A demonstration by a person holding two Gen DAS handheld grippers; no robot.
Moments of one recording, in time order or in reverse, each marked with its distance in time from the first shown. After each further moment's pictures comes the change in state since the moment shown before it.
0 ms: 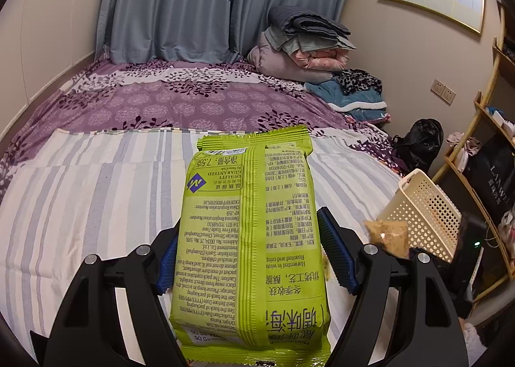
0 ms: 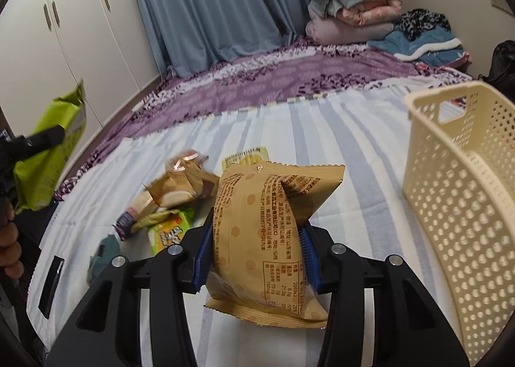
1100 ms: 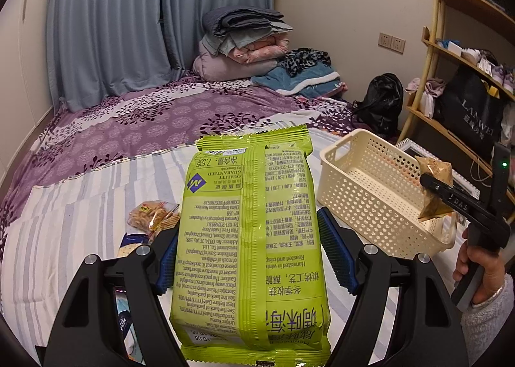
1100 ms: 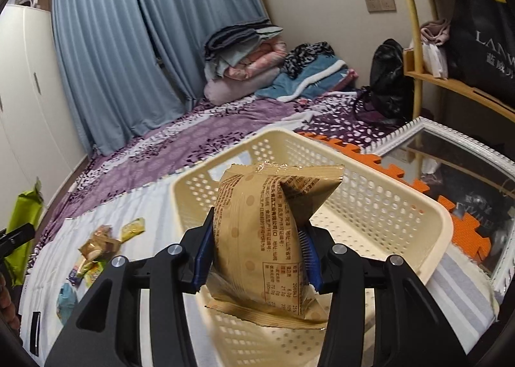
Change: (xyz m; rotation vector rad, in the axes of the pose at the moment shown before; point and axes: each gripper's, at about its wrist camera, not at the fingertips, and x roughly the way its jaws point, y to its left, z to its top) left arm -0.012 -0.151 -0.030 0.274 -0.005 -0.060; right arm -0.137 -0.175 -0.003 0.229 -0.218 -0.339
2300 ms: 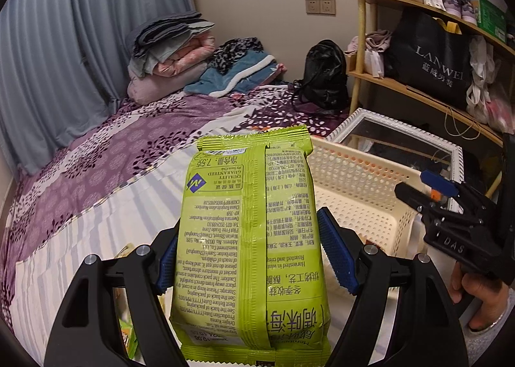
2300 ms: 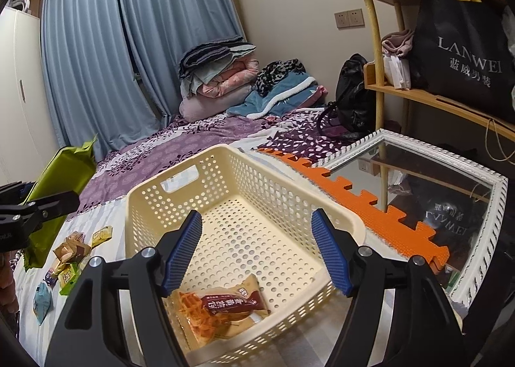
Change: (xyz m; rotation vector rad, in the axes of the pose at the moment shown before) left arm 0.066 -0.170 0.043 0.285 0.027 -0.116; right arm -0.034 -0.052 -0.009 0.003 -0.088 -0.086
